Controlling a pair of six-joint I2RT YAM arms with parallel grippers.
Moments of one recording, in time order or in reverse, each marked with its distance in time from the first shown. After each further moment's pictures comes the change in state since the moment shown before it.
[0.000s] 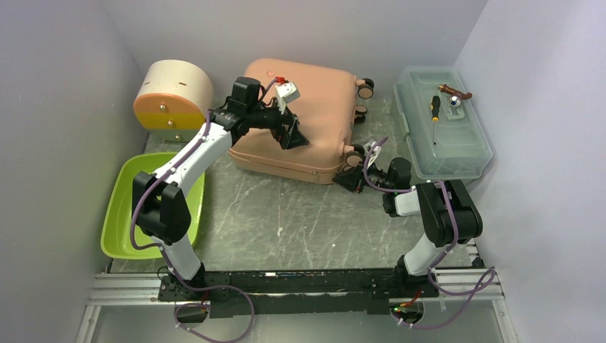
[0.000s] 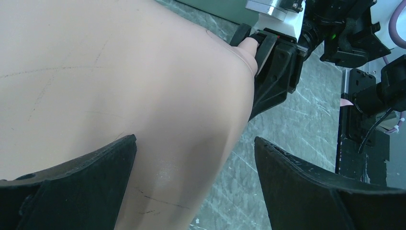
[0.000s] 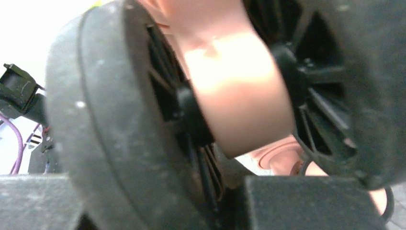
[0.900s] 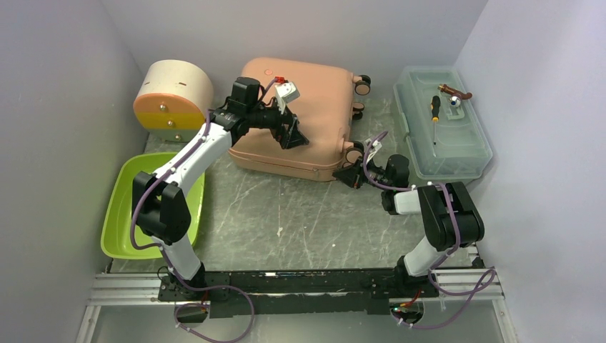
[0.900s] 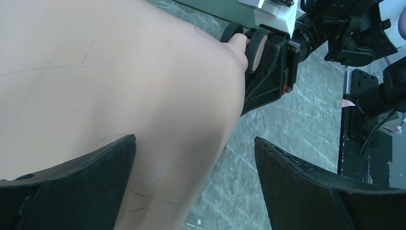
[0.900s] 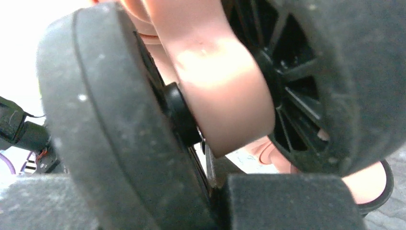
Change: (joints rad) left arm 0.002 0.000 -0.004 0.011 -0.001 0.001; right arm 0.025 -0.031 0.031 -0.092 0.129 0.056
